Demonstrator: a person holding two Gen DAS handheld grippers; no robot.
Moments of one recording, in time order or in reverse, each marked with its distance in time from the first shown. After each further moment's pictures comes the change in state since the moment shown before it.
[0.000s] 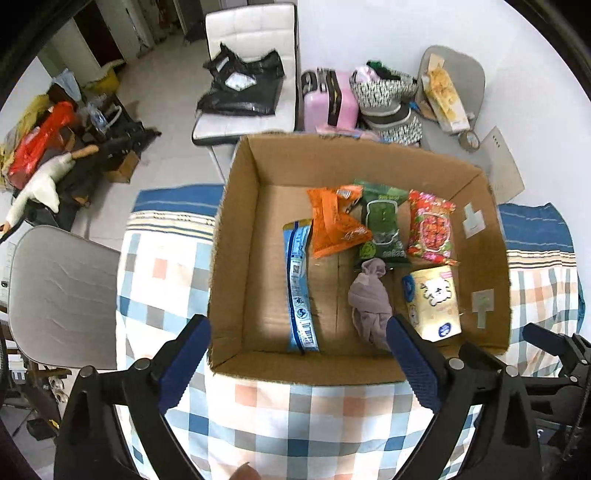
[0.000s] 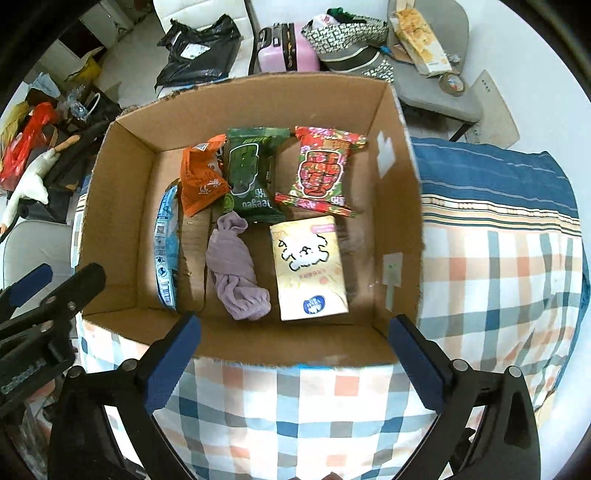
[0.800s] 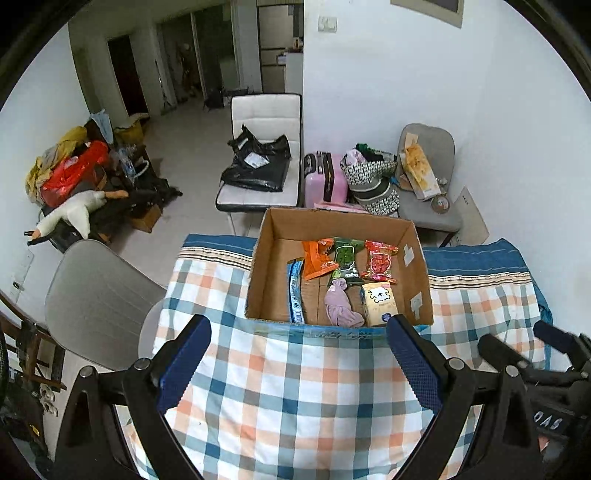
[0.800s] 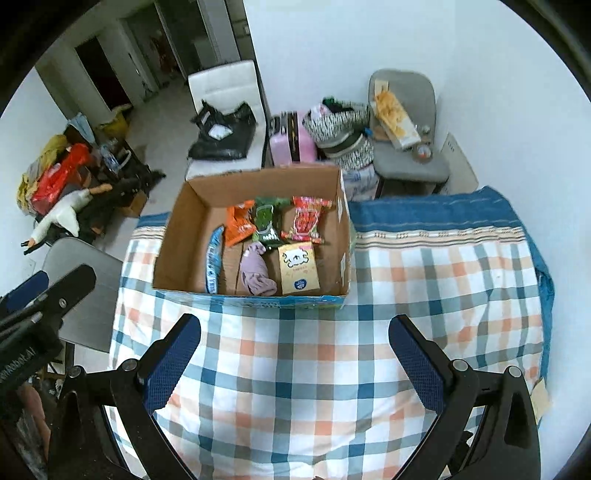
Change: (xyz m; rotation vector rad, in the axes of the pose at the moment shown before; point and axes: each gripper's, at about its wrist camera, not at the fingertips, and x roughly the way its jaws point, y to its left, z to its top) left arm -0.200 -0.010 -0.110 -0.036 -0.316 0.010; right arm -0.191 -0.021 -0.137 -0.014 -0.360 0.017
